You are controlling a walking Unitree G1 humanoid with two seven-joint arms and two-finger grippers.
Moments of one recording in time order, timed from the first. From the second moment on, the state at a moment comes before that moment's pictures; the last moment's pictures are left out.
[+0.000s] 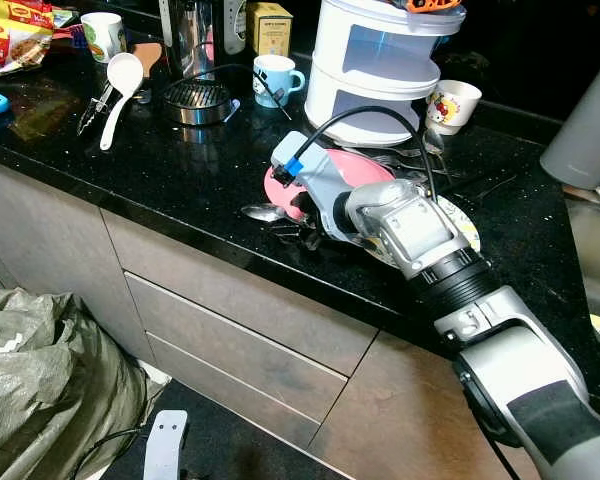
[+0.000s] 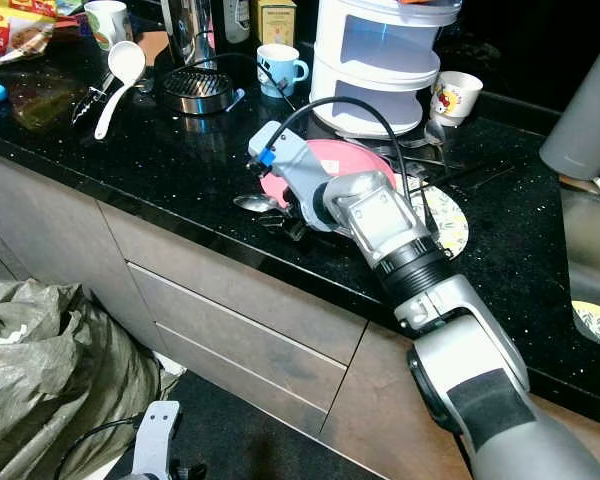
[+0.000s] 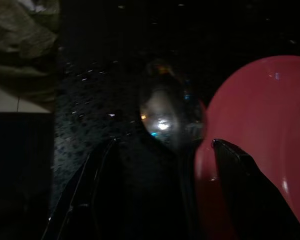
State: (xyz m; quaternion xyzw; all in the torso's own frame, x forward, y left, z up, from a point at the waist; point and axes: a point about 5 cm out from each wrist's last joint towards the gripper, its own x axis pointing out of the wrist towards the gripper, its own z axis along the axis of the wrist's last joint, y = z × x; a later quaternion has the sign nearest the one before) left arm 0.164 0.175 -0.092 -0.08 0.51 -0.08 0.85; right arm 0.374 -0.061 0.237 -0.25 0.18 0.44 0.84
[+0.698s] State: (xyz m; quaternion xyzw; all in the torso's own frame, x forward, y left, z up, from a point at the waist) left arm 0.165 0.175 -0.092 -0.08 0.51 -0.08 0.86; right arm 0.365 -0.055 0.236 -0.30 0.17 0.45 0.82
